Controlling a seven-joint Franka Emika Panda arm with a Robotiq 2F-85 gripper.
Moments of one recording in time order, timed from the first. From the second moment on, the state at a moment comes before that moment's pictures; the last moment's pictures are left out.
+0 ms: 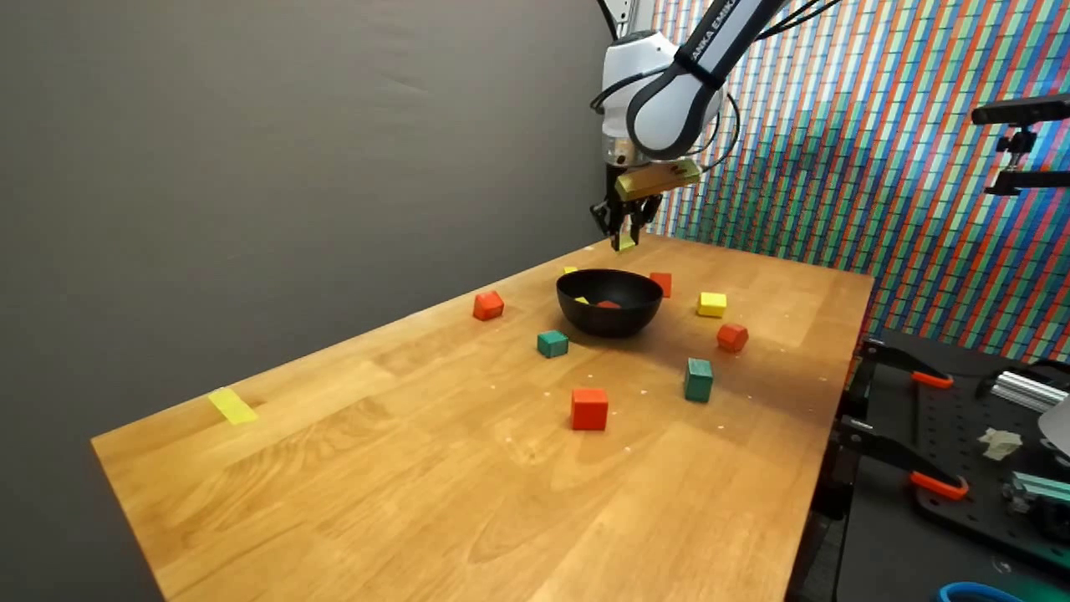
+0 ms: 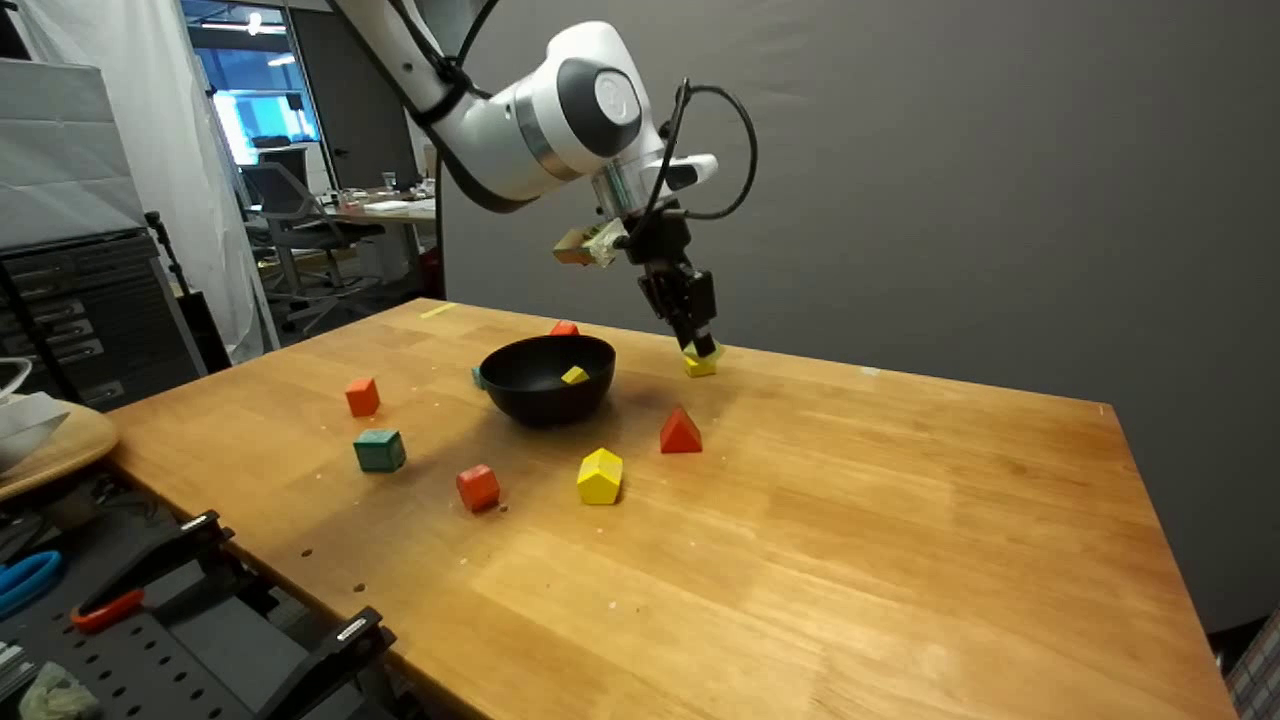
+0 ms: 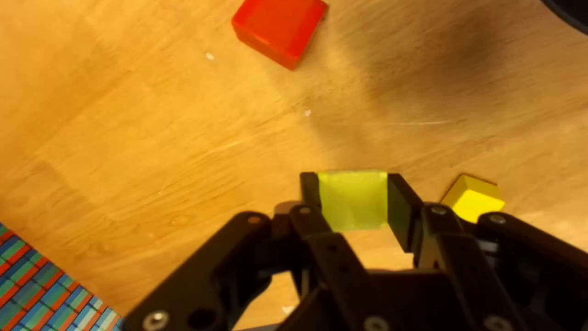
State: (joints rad) arm 0.13 0.57 -0.29 -1.94 -0.30 2.61 0.66
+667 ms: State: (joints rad) arm 0.02 0.73 -0.19 -1.77 -0.06 2.61 0.47
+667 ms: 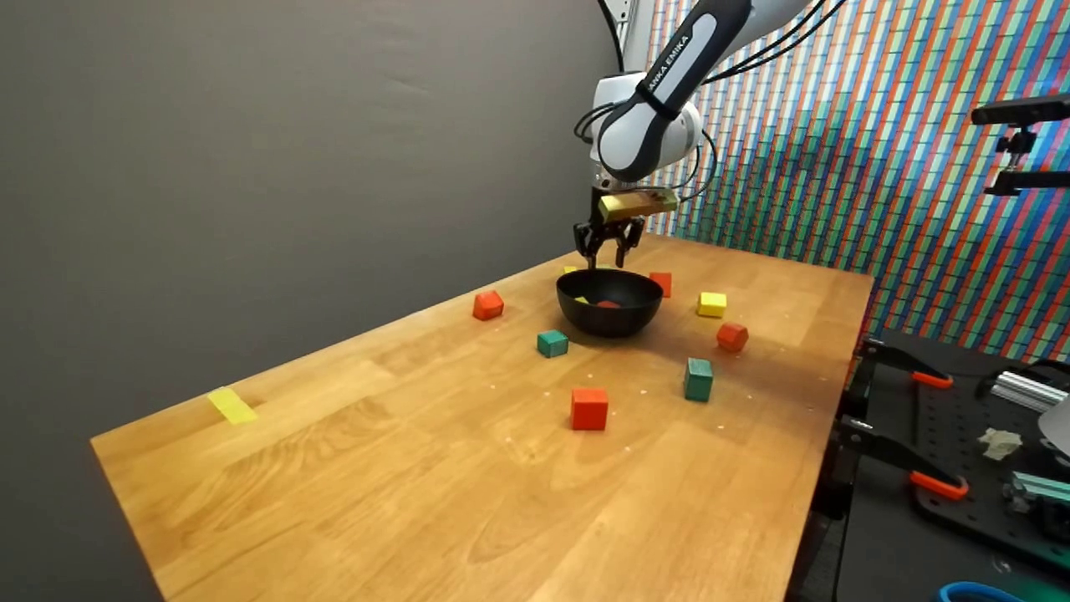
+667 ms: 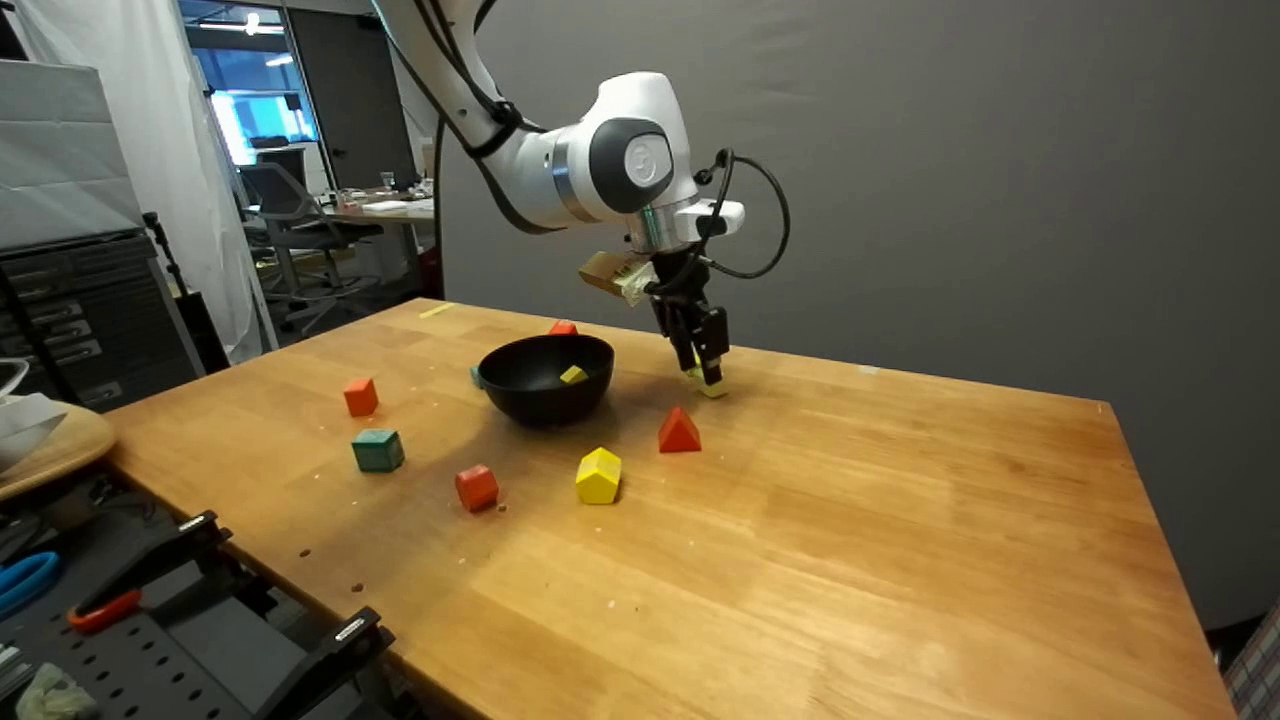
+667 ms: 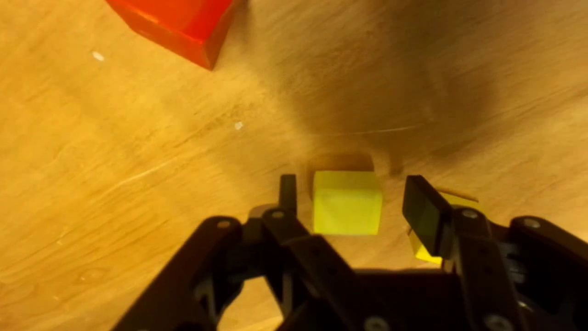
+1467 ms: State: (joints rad) arm -0.11 0.45 0.05 -1.92 0.15 2.46 -0.04
